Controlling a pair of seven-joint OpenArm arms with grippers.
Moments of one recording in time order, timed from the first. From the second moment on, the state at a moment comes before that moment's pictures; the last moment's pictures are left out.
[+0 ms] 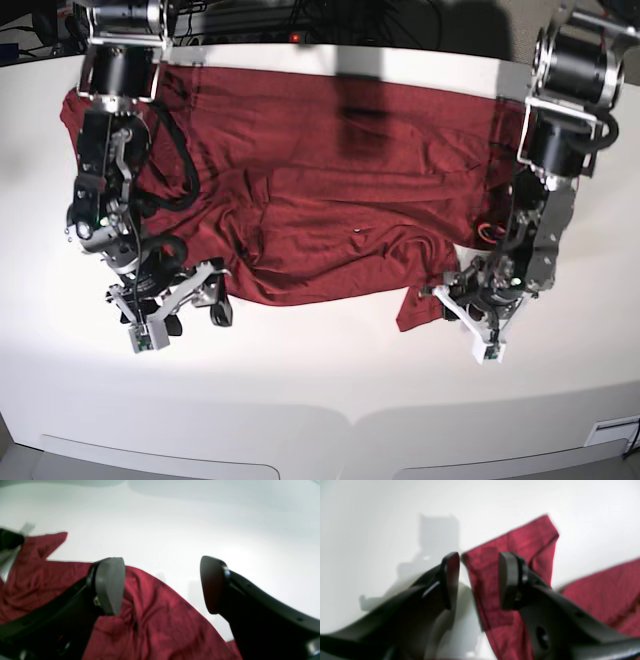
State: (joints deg) left arm -27.1 -10.8 14.4 50.9 -22.7 -3.1 30.5; right arm 8.0 9.0 11.1 88.1 15.6 32.2 -35.7
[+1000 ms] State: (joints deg) left arm -32.5 -8.5 13.8 36.6 -32.6 -3.5 33.3; right arm 3.6 9.1 12.2 91.1 18.2 32.2 -36.1
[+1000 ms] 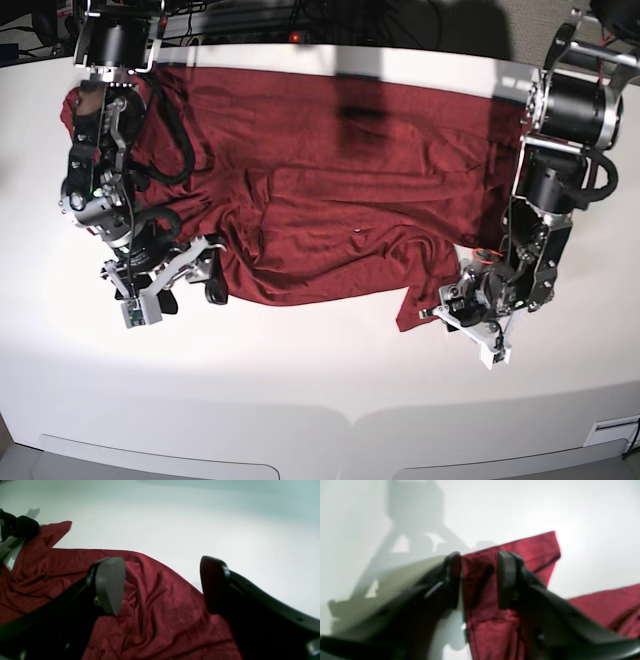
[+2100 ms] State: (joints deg) left arm -32.3 -8.4 13.8 36.6 -30.2 -5.0 33.1; right arm 14.6 7.1 12.1 63.8 4.7 21.9 -27.2
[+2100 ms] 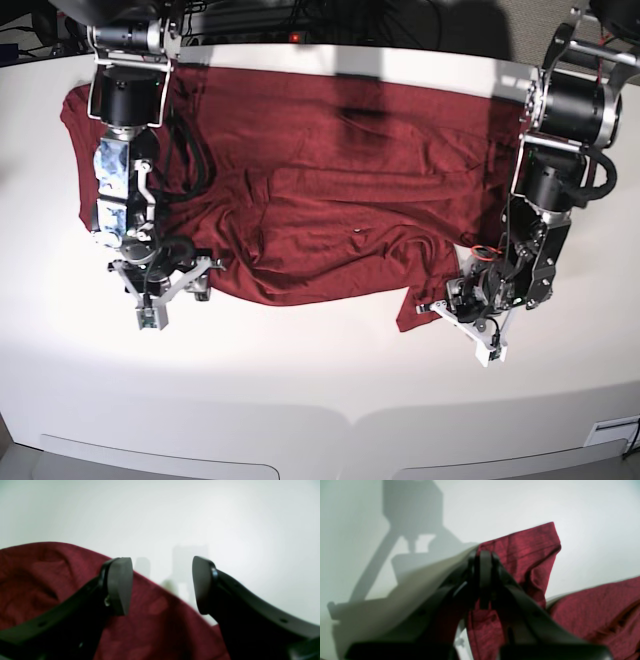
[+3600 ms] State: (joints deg) left arm -30.7 -11.6 14.2 47.4 -16.6 -9.5 43.5; right arm 15.7 9.5 1.3 61.1 9.3 33.5 -31.6
